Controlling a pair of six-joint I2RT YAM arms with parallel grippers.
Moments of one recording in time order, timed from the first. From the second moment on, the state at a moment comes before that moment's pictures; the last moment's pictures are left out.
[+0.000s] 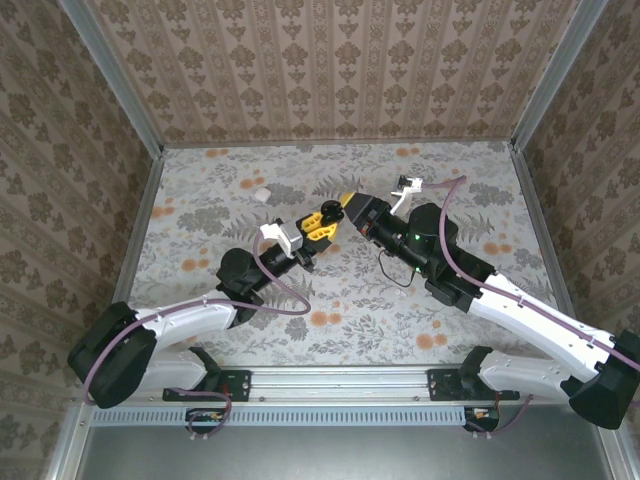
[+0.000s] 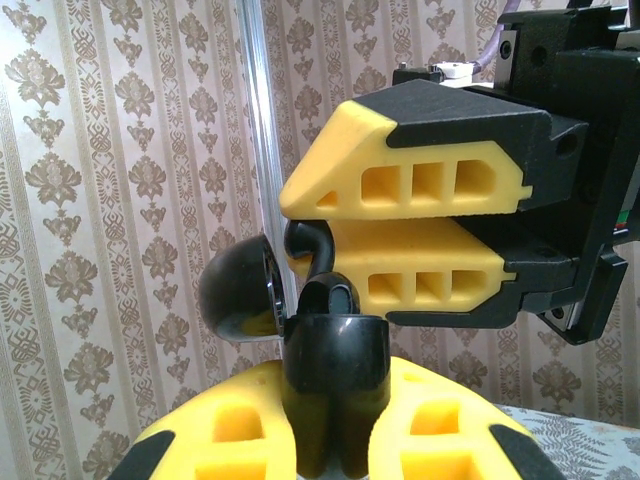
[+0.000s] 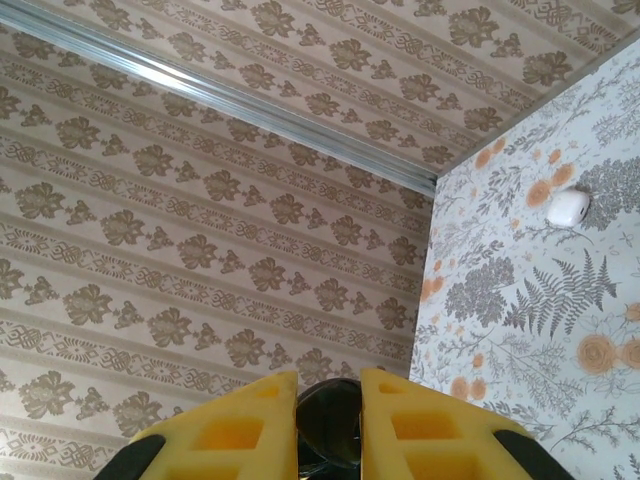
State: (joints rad) left arm -0.83 1.24 0.48 1.16 0.29 0.00; right arm 0.79 1.07 0.95 0.08 0.10 1.15
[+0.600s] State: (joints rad) left arm -0.83 1.24 0.48 1.16 0.29 0.00; right arm 0.82 1.06 0.94 0.08 0.10 1.15
